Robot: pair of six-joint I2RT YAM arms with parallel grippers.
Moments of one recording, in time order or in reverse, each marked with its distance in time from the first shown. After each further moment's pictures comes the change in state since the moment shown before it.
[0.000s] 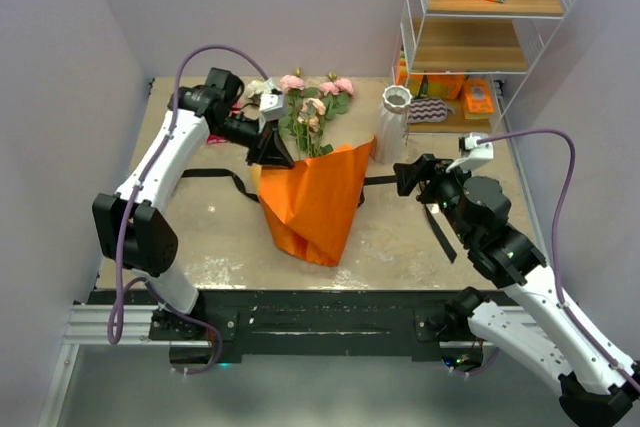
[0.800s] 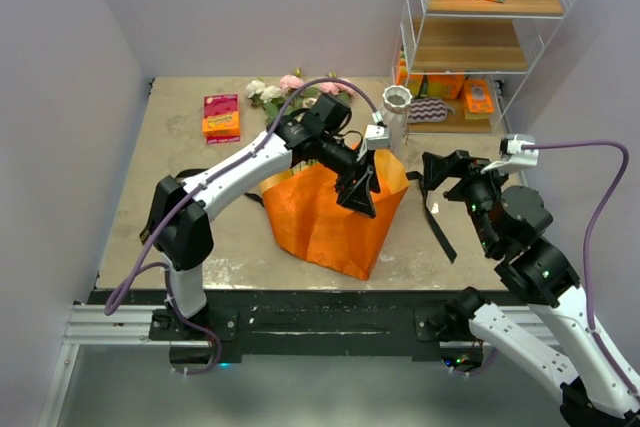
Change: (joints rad) left arm -0.512 0.171 0.047 0.512 -0.092 -0.603; right arm 0.000 -0.082 0.146 -0.113 0.138 -0.060
